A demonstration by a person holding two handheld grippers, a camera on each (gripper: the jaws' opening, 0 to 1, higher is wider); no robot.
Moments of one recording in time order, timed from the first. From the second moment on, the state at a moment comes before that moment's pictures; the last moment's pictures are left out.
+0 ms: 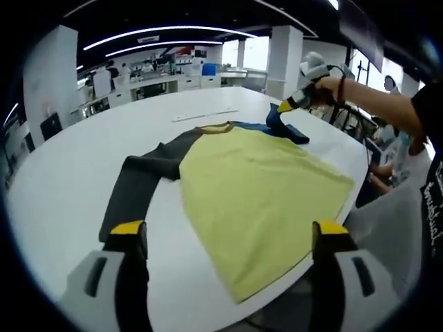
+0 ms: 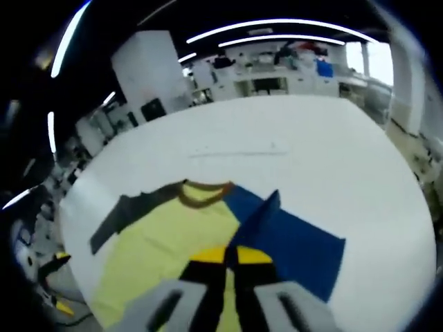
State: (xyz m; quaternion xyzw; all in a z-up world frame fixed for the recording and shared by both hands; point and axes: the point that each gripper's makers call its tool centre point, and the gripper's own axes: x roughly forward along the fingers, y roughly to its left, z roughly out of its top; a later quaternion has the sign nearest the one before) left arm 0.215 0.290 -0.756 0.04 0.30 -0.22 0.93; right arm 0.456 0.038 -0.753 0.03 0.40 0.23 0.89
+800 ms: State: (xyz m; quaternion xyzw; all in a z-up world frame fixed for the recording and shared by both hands) left arm 0.216 0.290 -0.762 0.04 0.31 -0.23 0.92; right arm 0.455 0.126 -0.737 0.02 0.39 0.30 0.87
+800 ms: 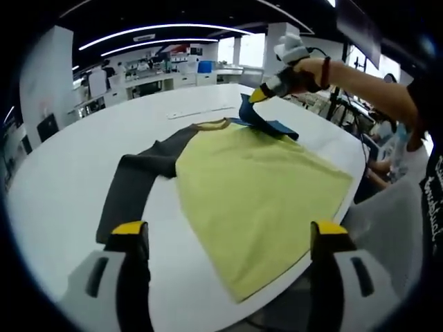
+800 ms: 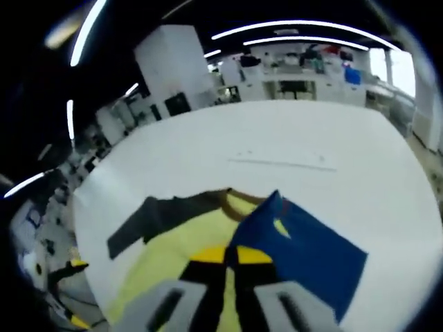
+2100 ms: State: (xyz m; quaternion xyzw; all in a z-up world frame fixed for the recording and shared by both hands) left arm 0.211 0.301 -0.770 0.04 0.32 -0.21 0.92; right arm 0.426 0.242 -0.731 -0.02 0.38 0.41 0.83
